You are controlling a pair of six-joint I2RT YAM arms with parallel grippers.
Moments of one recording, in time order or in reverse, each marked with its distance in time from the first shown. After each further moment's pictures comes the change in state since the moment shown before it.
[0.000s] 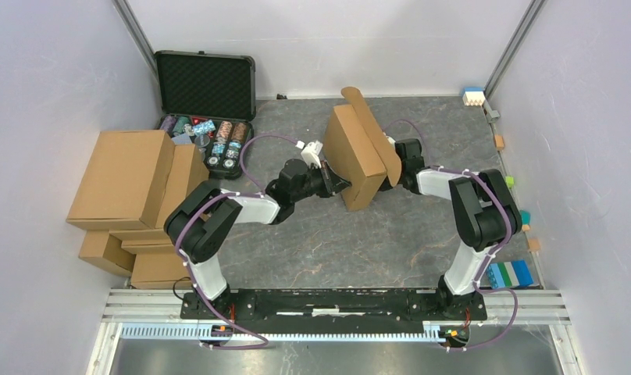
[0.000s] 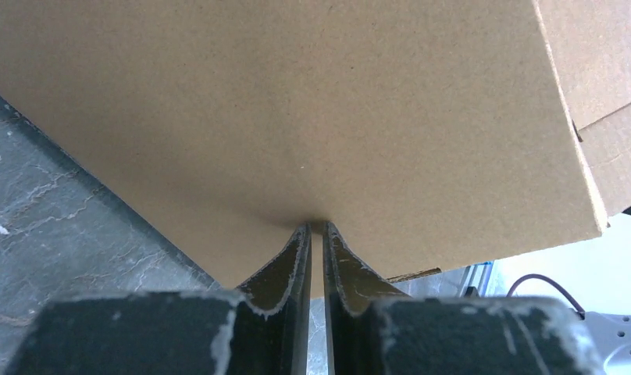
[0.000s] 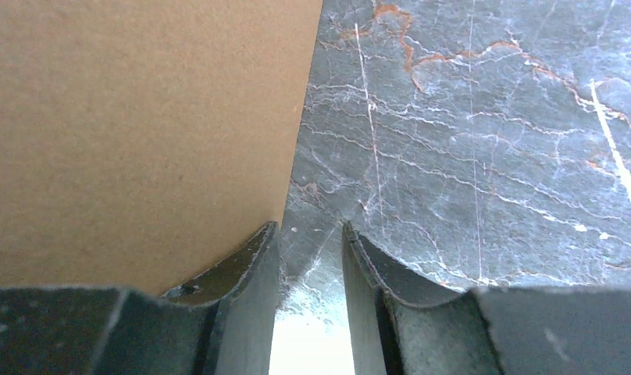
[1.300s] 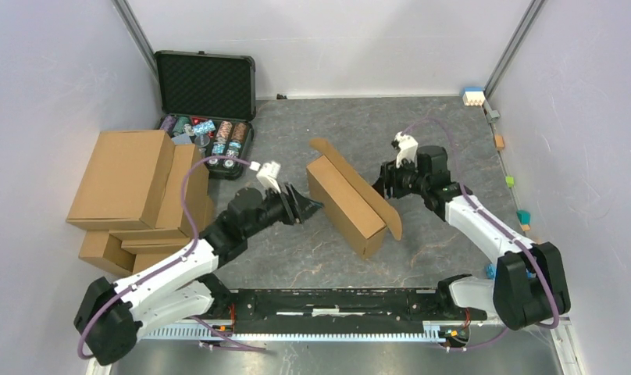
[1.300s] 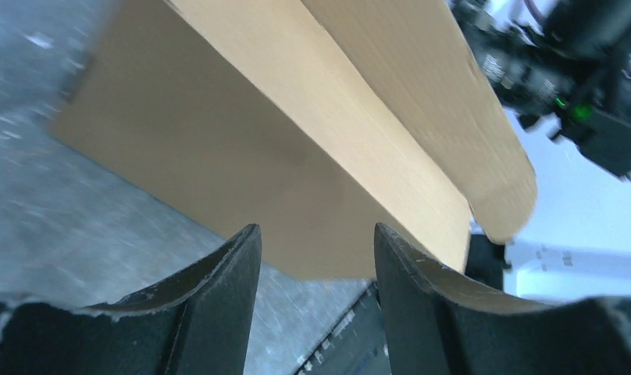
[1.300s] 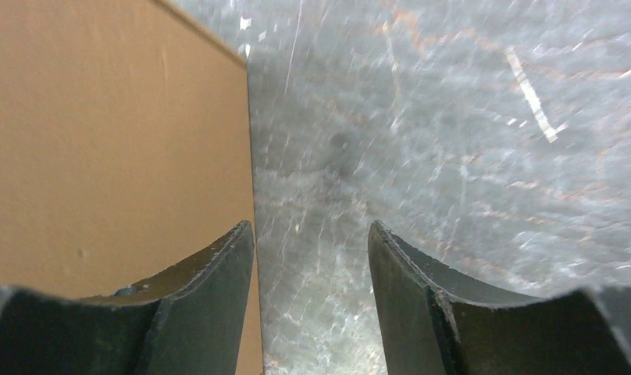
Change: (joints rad) left arm -0.132 -0.864 -0.307 -0.525 -0.187 -0.023; right arm 0.036 -0.547 -0.203 -0.187 0.111 -0.033
